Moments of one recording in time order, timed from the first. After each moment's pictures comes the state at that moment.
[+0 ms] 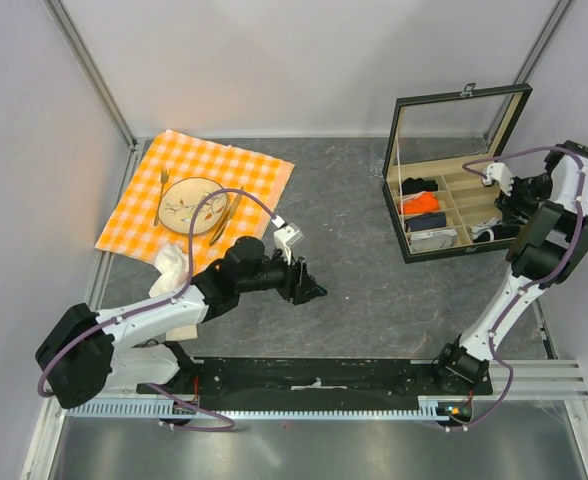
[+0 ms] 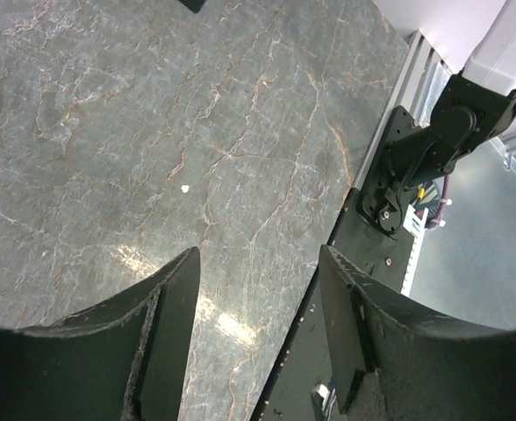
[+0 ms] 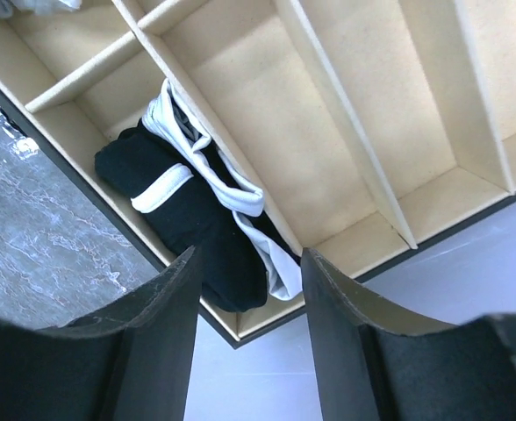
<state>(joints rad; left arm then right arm) -0.84 1.19 0.58 0.26 0.40 -0.43 -0.57 2.20 2.01 -1.34 -0.41 -1.73</state>
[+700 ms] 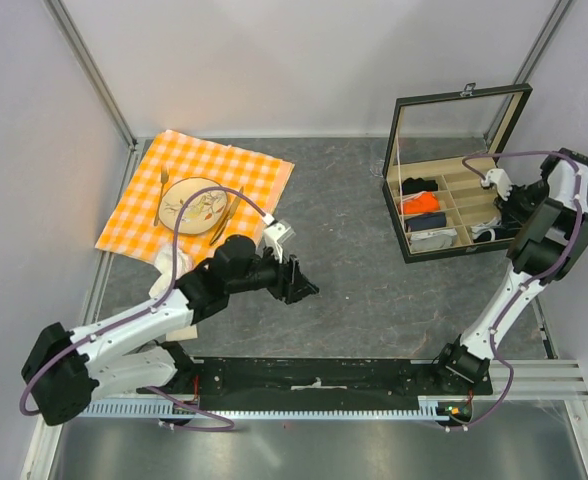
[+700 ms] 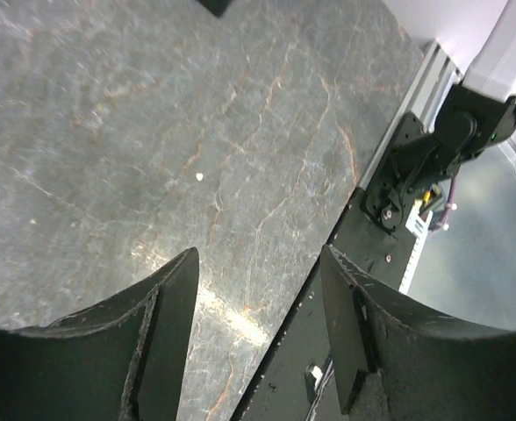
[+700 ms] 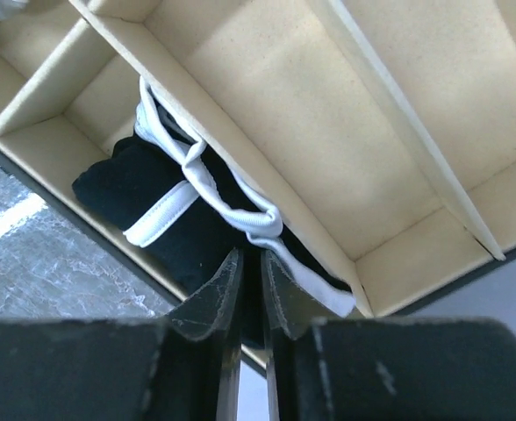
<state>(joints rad) -0.84 1.07 0.61 0.08 0.35 -0.42 -0.58 2.27 2.00 -1.32 -0.37 -1.58</state>
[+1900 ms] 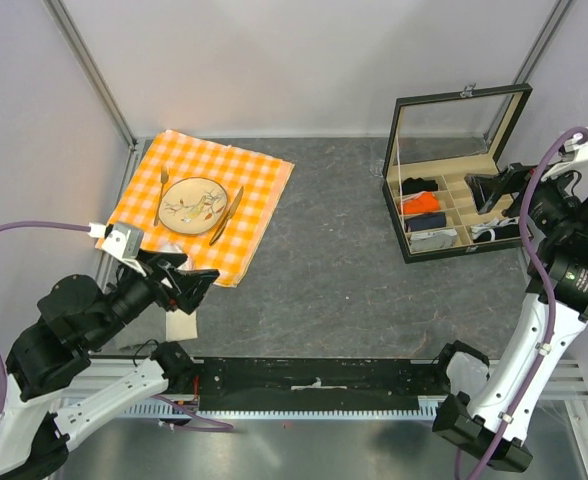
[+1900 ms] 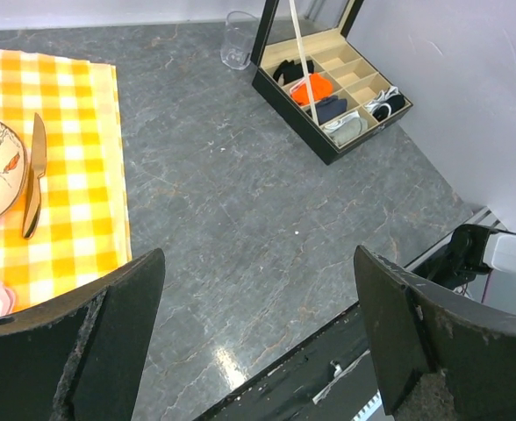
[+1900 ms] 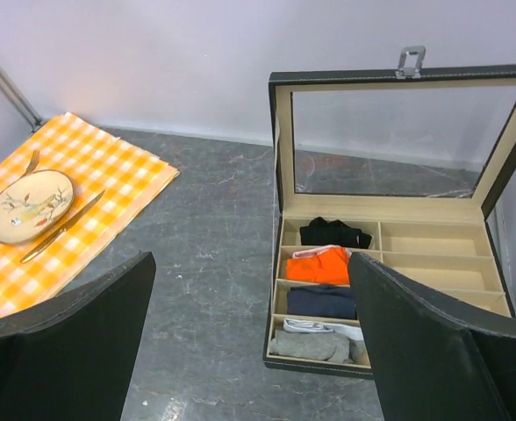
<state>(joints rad) -0.83 0.44 1.15 -0.85 -0.18 -0.38 -0.56 0.89 1.37 -0.58 -0.86 0.04</state>
